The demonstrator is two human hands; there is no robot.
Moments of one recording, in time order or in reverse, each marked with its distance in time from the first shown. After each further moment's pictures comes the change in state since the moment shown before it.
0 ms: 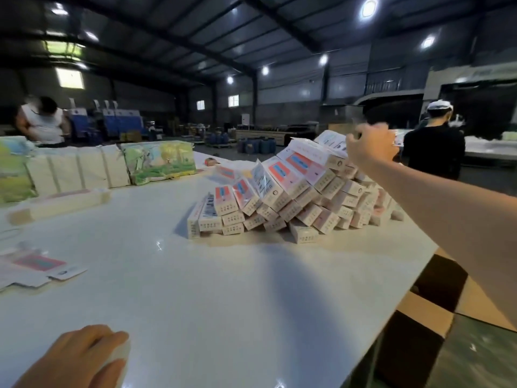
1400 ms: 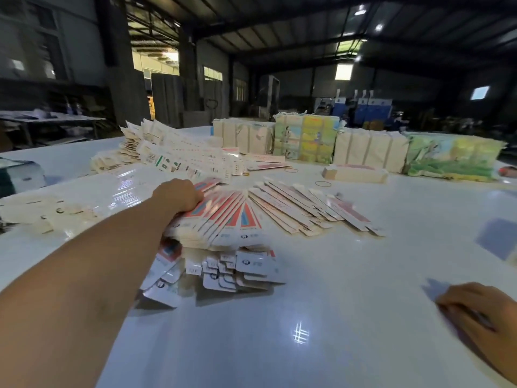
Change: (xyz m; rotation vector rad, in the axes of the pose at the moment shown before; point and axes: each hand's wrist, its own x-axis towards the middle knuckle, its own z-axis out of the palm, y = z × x) left_hand -0.123 -0.260 -0.244 0.574 -0.410 -1.357; right_hand -0.332 -0.155 0.169 0.476 -0.783 -1.074
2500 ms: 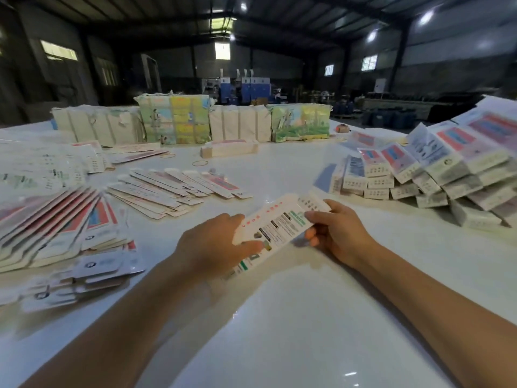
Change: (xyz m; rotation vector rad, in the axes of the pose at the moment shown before) left_hand -0.225 0.227 0.022 -0.273 -0.046 0.834; right_hand -0.025 -0.060 -0.076 1.426 0.264 0.625
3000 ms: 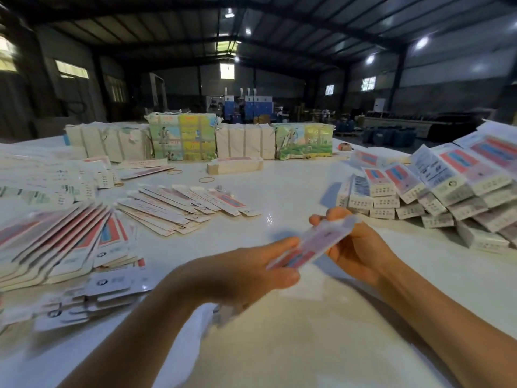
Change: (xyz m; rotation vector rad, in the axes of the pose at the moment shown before) left_hand -0.021 0.029 -0.032 -0.457 -0.363 0.280; right_hand -0.004 -0.015 0.001 0.266 -0.289 -0.110
